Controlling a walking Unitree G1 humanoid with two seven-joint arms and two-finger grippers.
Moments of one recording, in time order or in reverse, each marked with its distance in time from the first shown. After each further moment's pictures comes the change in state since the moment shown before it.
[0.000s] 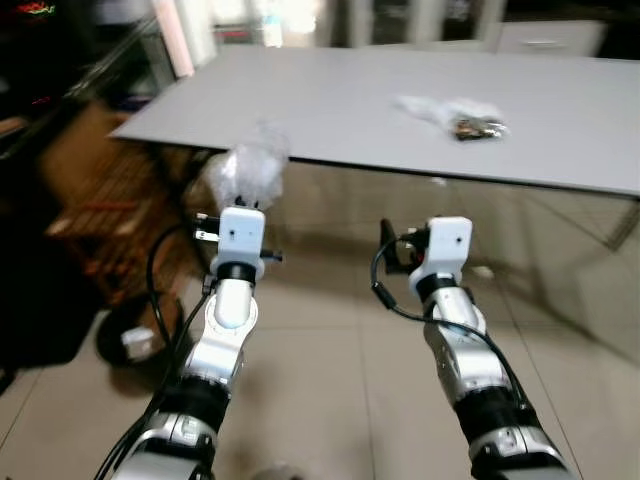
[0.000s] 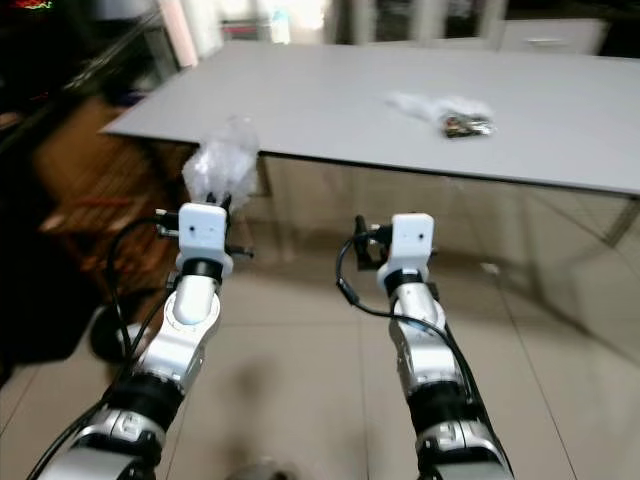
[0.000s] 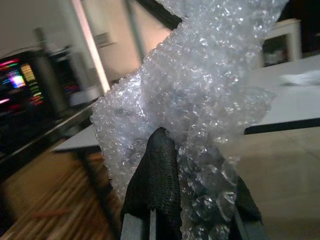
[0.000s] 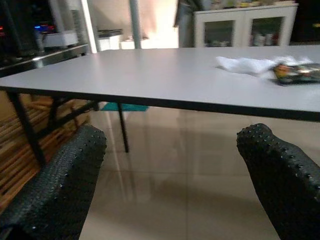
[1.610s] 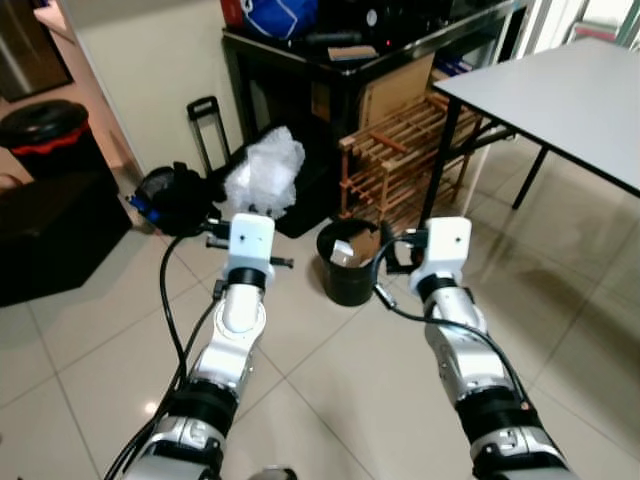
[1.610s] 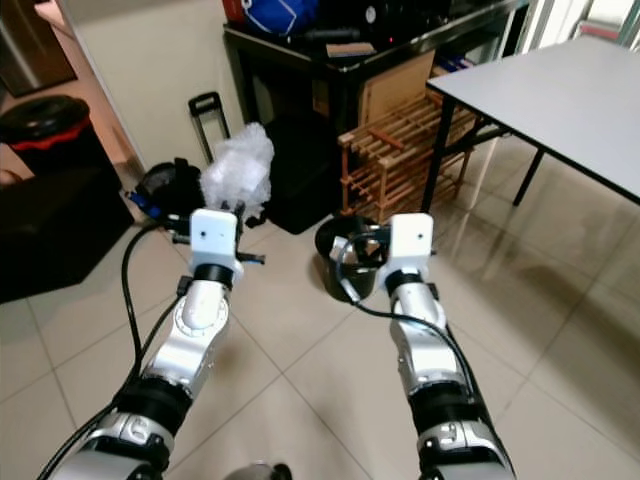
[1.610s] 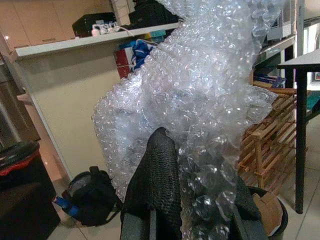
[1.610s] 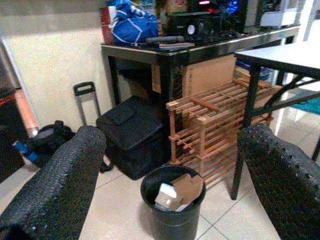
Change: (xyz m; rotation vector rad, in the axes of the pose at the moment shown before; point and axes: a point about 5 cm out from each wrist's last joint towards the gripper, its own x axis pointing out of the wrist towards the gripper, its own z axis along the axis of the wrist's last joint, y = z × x) left arm -0.005 -0.009 -0.007 -0.038 0.048 -0.045; right arm -0.001 0.001 -0.003 0.005 0.016 0.004
